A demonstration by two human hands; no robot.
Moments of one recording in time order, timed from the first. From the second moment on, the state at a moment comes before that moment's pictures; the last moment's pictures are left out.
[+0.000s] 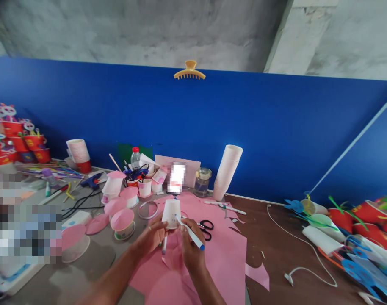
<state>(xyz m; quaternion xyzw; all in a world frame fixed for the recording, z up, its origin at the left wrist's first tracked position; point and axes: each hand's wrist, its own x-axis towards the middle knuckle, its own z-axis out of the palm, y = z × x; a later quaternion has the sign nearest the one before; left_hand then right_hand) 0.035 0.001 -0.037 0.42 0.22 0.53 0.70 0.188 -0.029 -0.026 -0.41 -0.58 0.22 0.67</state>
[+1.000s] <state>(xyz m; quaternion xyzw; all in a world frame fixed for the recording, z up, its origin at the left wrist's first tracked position) 0.035 0.003 -0.040 0.41 0.21 0.53 0.71 0.189 -0.030 -0.032 -0.41 -0.55 0.26 0.68</state>
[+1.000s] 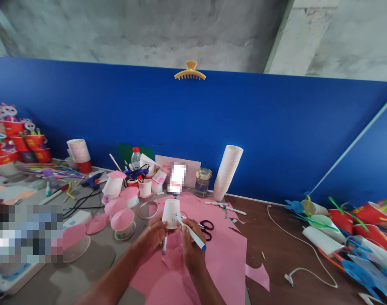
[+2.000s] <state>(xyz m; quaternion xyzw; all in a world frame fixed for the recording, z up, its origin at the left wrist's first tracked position) 0.037 0.002 -0.038 0.39 0.21 0.54 0.72 0.190 -0.031 -0.027 -0.40 -0.58 0.23 0.67</state>
